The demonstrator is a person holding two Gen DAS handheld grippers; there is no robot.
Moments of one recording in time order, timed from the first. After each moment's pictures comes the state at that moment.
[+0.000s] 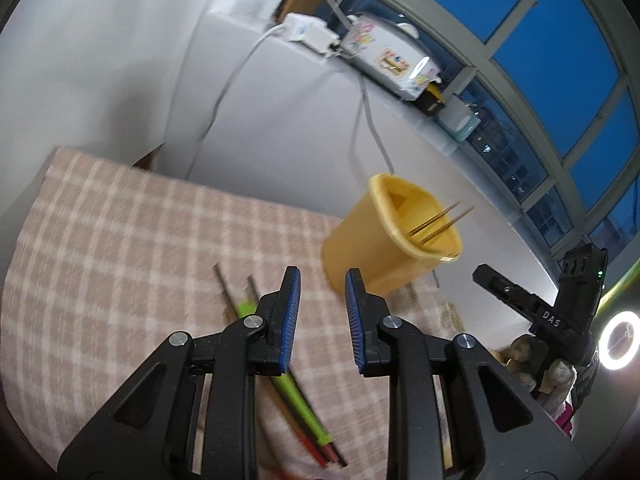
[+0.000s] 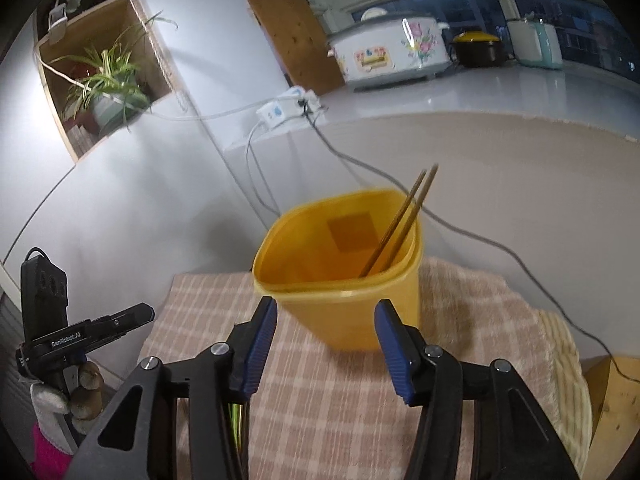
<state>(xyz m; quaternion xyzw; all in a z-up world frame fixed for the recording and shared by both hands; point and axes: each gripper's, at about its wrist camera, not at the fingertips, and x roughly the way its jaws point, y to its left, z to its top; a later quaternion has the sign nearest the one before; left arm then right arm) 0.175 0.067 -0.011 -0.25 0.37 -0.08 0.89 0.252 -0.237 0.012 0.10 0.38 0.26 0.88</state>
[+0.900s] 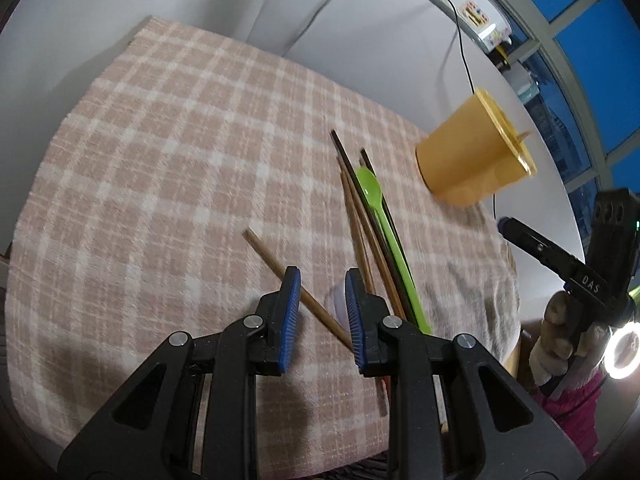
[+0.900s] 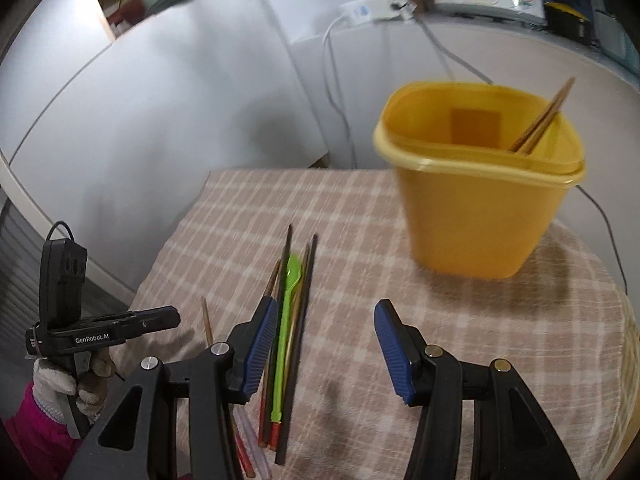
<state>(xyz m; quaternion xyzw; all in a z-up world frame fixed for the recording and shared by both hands) 0.099 0.100 -0.096 -0.28 0.48 -0.03 0.83 0.219 -0.140 -0.041 0.00 0.47 0.34 0.81</state>
